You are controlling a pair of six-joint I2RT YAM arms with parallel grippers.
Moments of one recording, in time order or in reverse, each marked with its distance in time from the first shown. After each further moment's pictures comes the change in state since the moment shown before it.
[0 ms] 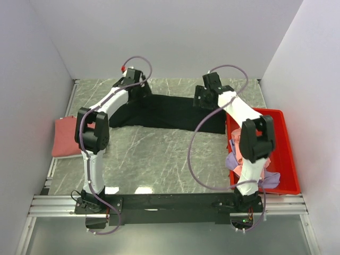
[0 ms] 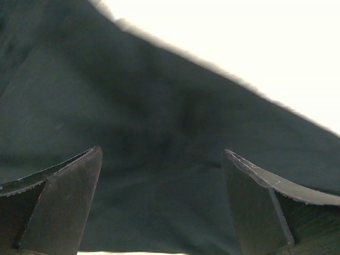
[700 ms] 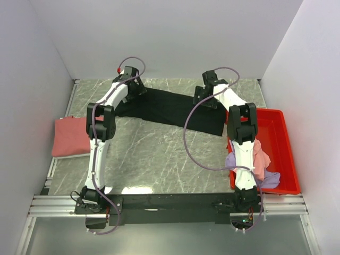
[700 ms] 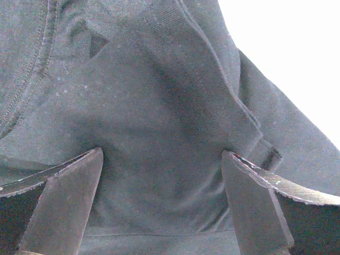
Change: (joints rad) left arm 0.103 0.362 0.380 -0.183 0.015 -0.038; right arm -0.079 0.460 0.443 -0.164 -0.100 -0.017
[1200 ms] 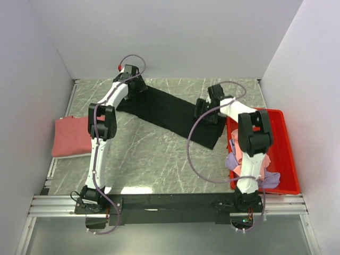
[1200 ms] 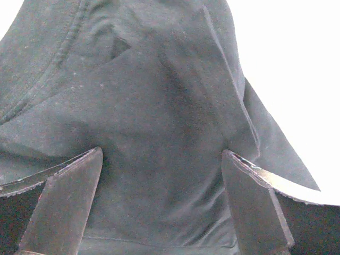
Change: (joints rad) left arm 0.002 0.070 0.109 0.024 0.018 0.019; right arm -0.009 -0.287 -0.518 0.248 -0.199 0.047
